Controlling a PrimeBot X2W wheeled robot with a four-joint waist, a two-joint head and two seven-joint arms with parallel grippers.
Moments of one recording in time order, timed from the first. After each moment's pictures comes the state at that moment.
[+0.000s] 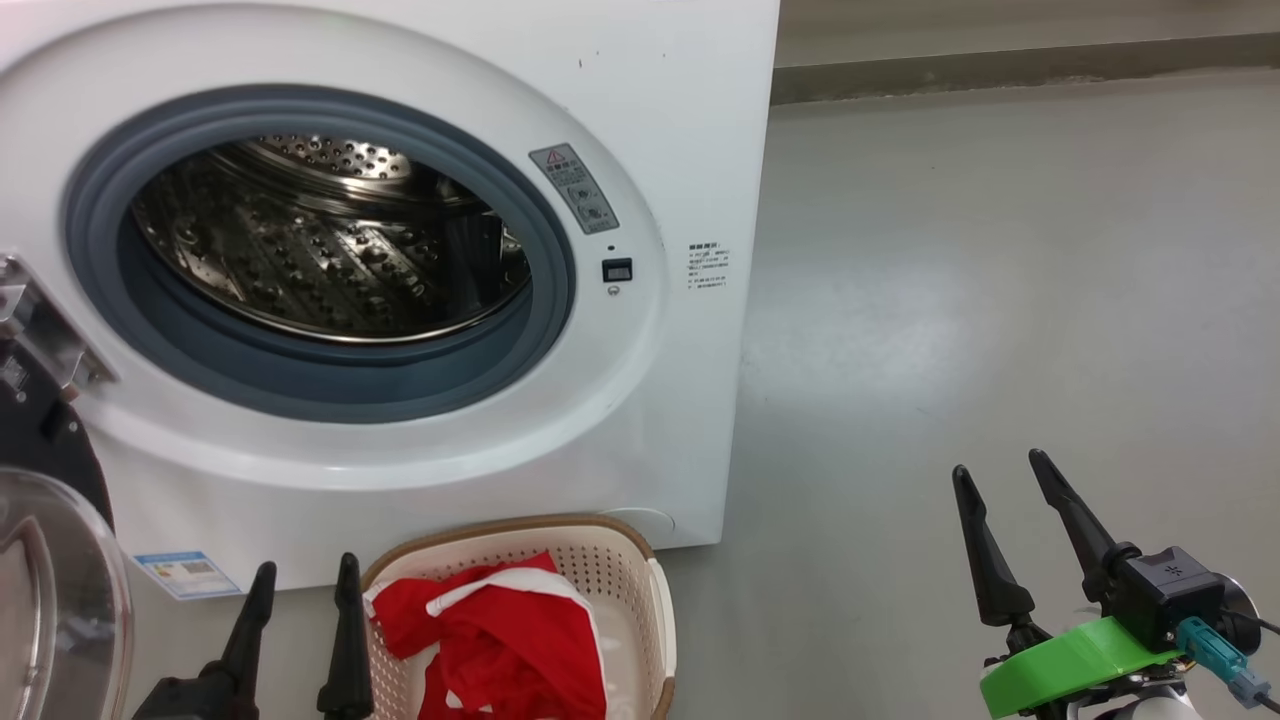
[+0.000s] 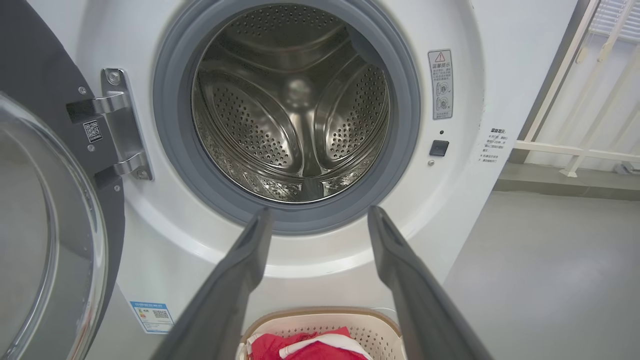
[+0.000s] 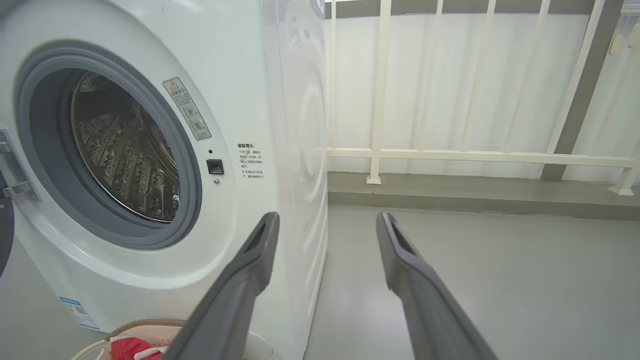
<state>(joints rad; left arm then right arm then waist) 0.03 0.12 -0.06 0.11 -0.31 0.09 -0.22 -0.02 -0.05 -0.01 0.18 0.19 0.13 -0.26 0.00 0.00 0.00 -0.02</state>
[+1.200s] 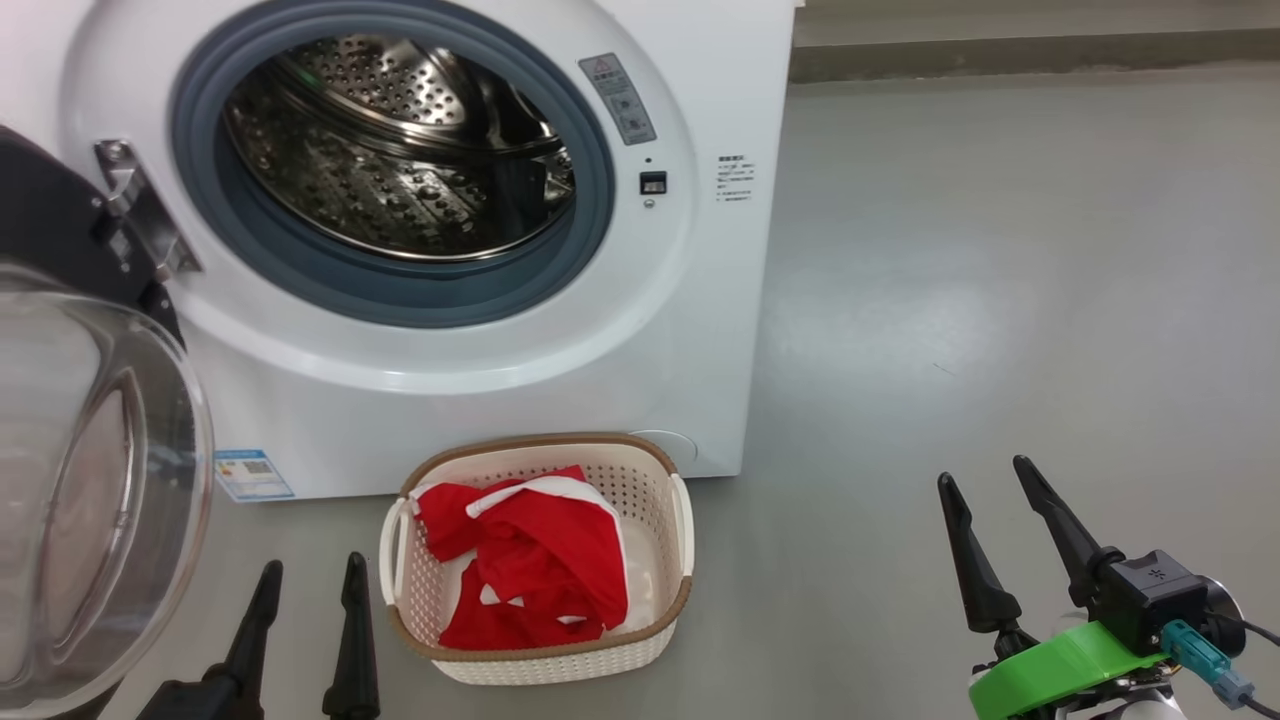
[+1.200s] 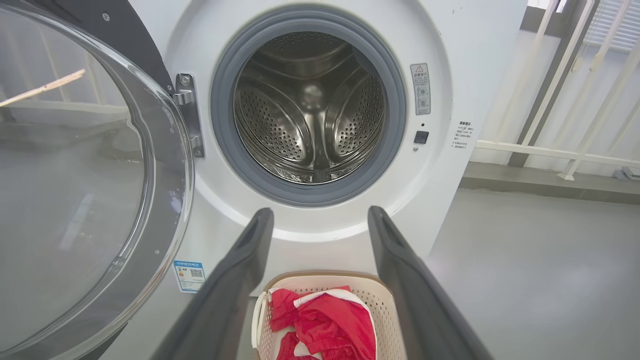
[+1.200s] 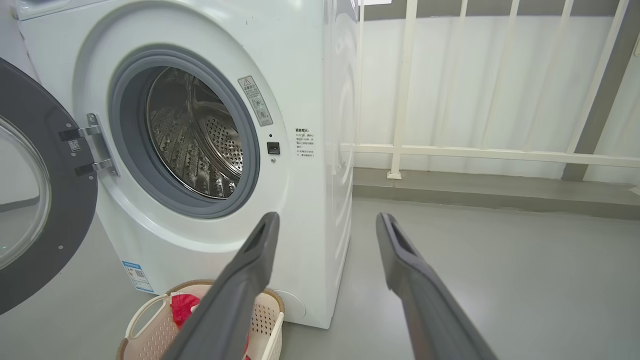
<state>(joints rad) 0.04 0.14 -0.09 0.07 -0.32 0.11 -0.21 -0.02 -0.05 0.01 0.20 0.19 0.13 -0.26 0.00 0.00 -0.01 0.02</state>
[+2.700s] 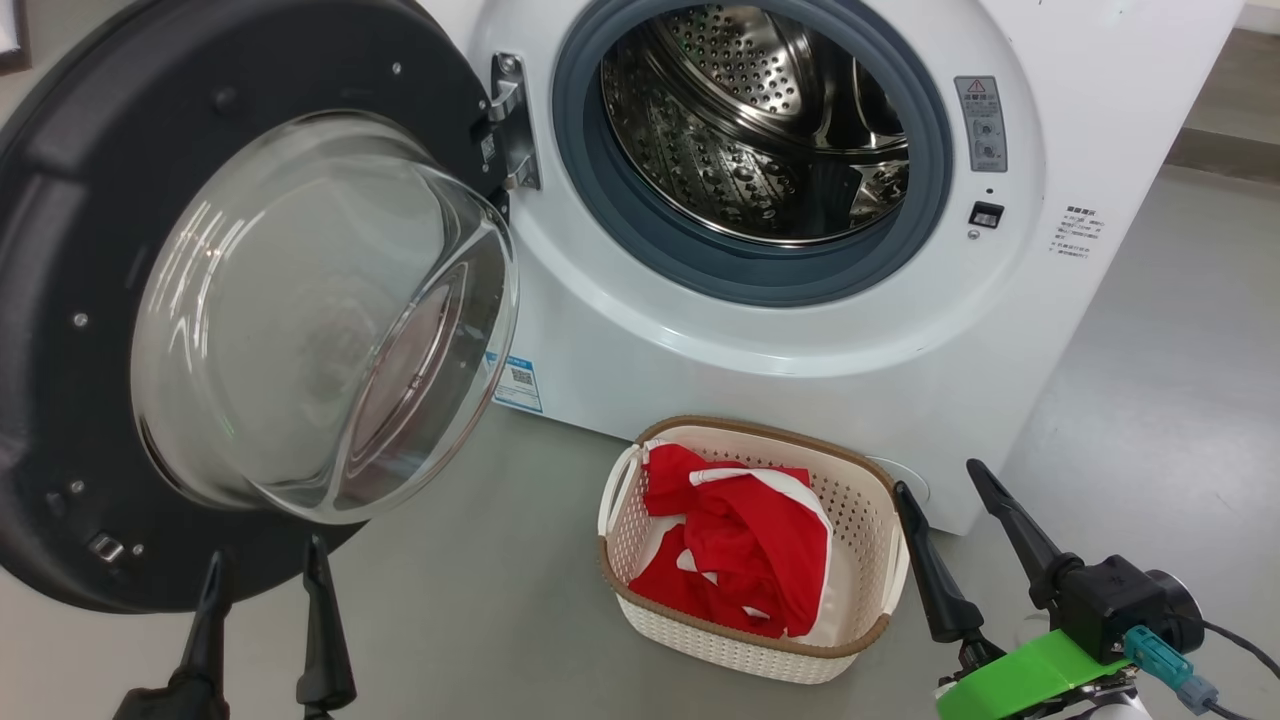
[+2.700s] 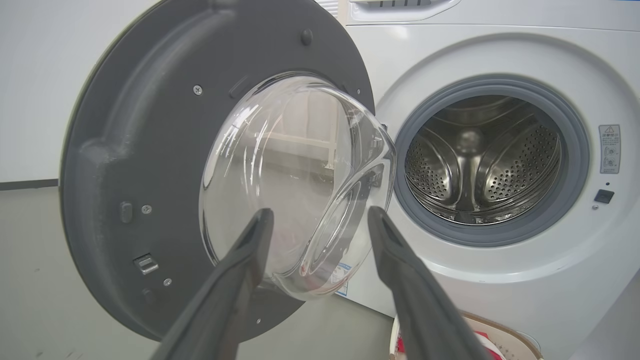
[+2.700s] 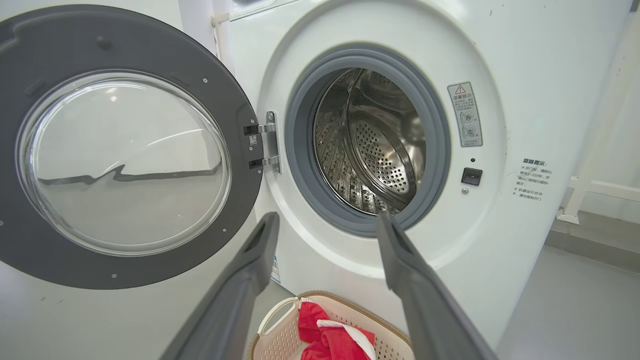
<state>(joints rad) 0.07 0.14 -0.09 -0.06 -0.27 0.24 -0.19 -0.02 -0.05 0.08 0.18 0.19 0.13 -0.26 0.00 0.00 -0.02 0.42</state>
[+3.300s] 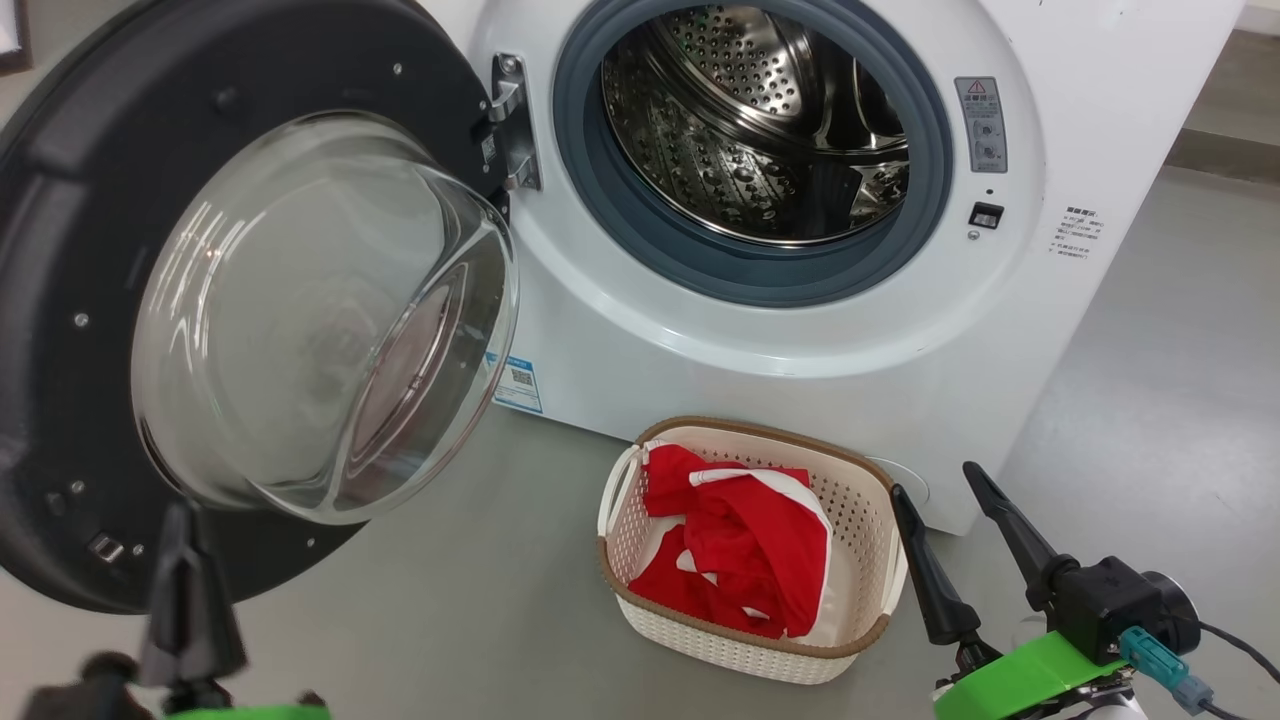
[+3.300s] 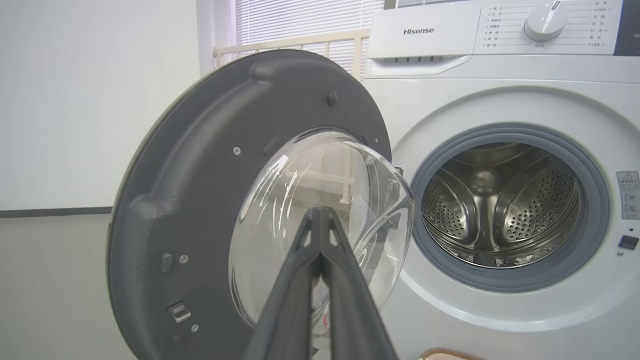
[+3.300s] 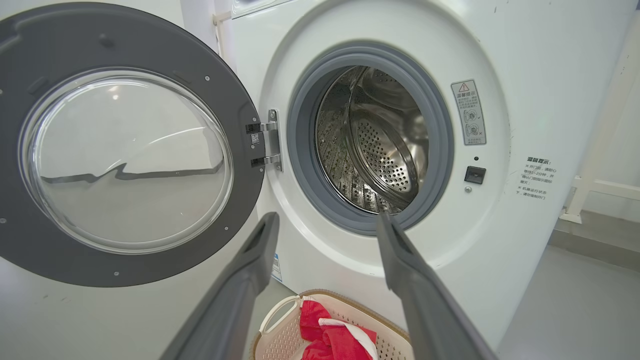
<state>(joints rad) 0.05 0.15 -0.02 -0.12 -0.27 0.27 -0.24 -0.02 -0.05 0.09 0.18 0.19 0.13 -0.26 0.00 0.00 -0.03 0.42</state>
